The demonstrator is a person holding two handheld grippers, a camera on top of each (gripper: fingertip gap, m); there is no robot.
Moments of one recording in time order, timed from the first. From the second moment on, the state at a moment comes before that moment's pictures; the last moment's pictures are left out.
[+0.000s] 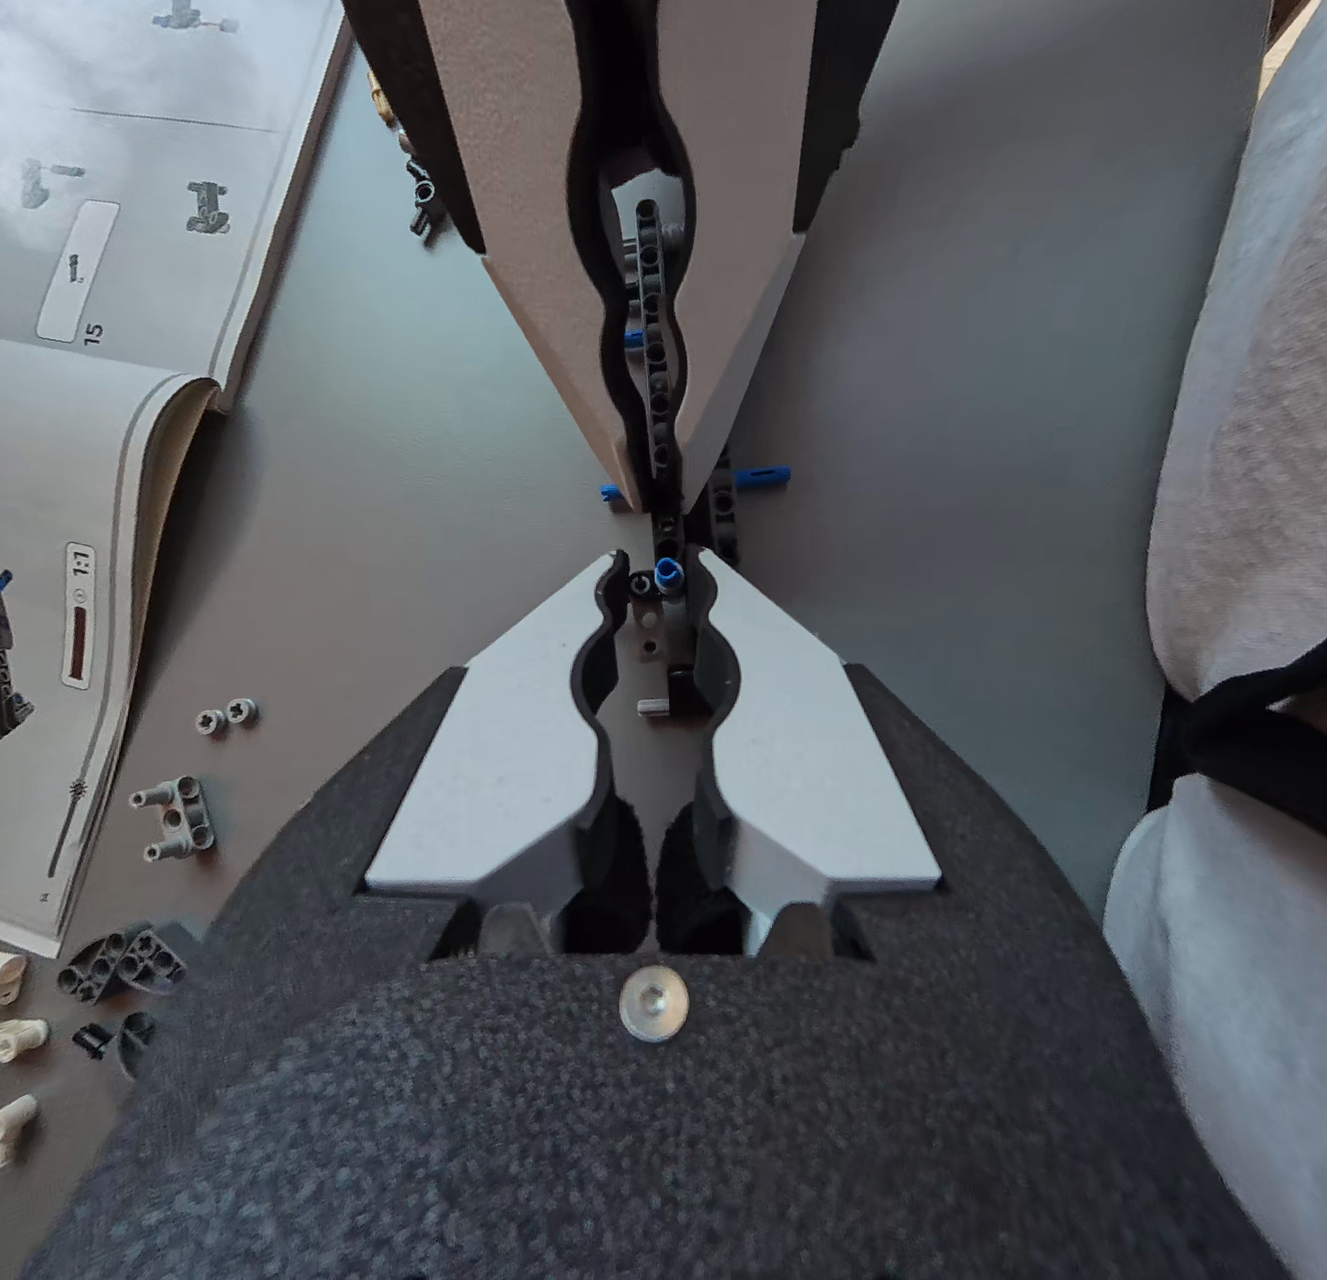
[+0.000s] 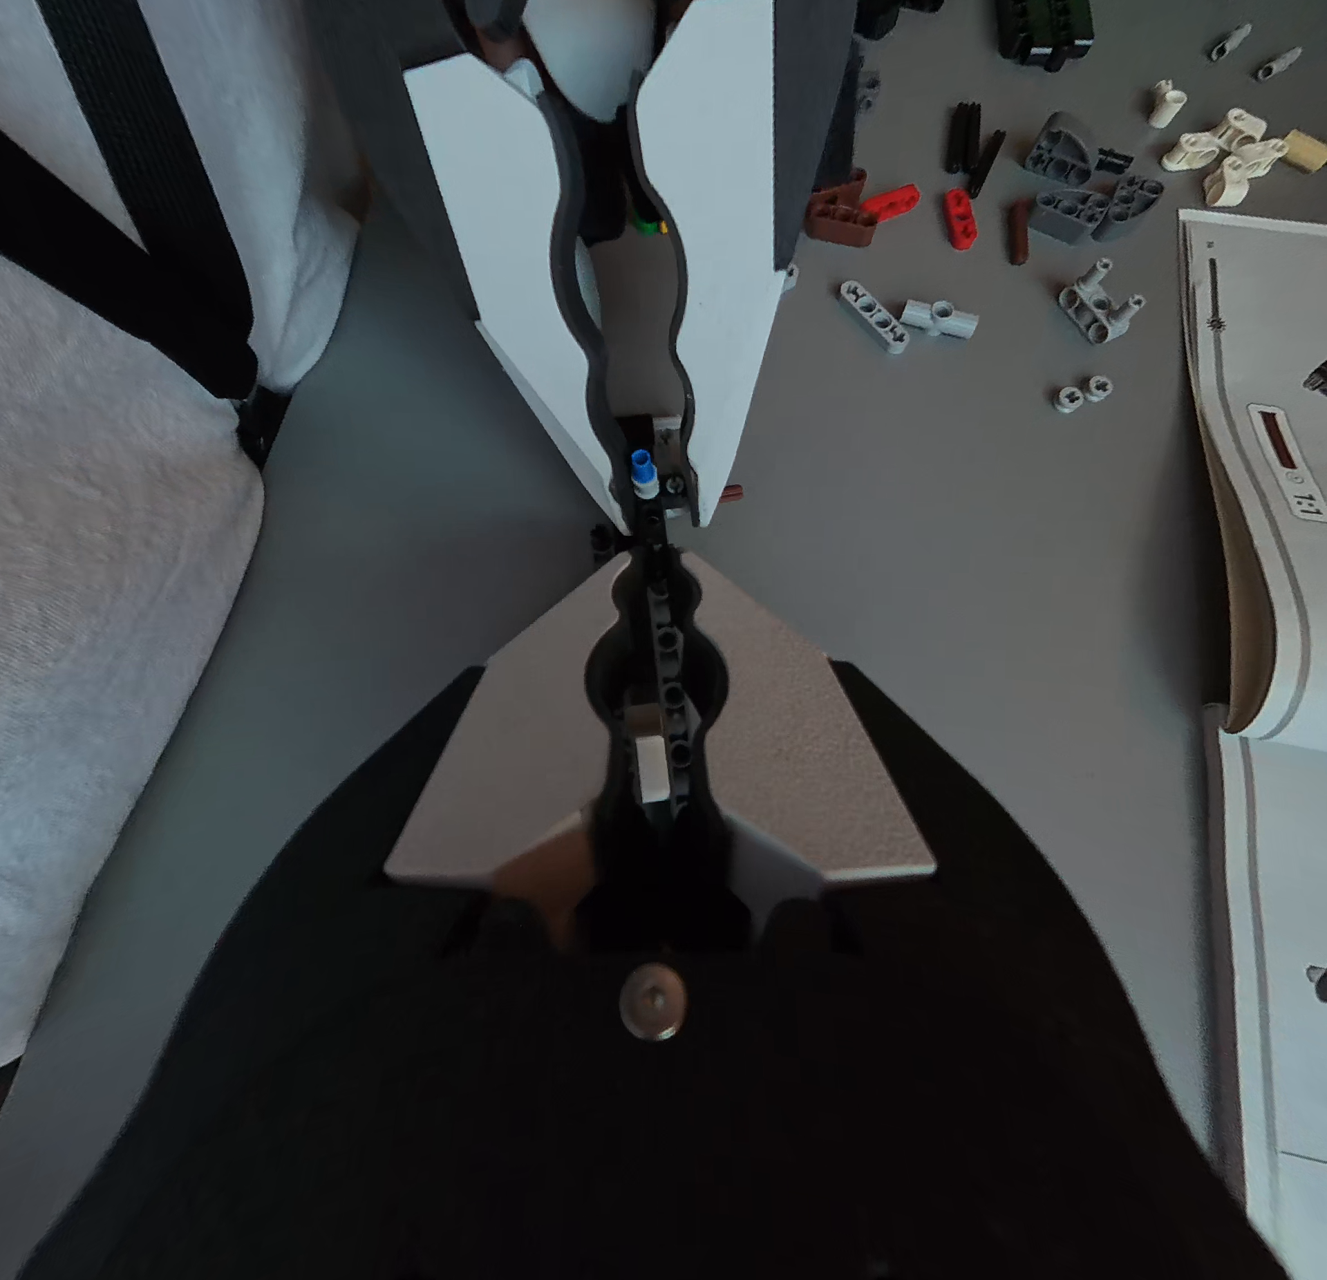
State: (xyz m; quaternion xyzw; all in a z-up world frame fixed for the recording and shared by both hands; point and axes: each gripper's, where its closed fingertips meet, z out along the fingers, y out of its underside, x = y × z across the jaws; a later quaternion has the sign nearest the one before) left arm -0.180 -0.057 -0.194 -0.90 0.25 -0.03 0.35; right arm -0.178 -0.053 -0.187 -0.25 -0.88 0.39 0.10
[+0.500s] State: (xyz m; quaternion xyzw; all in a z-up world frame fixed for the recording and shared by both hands) left arm -0.180 -0.058 -0.196 -0.92 0.26 -0.03 0.31; right arm -0.178 -0.052 -0.176 -0.26 -0.88 0.38 0.11
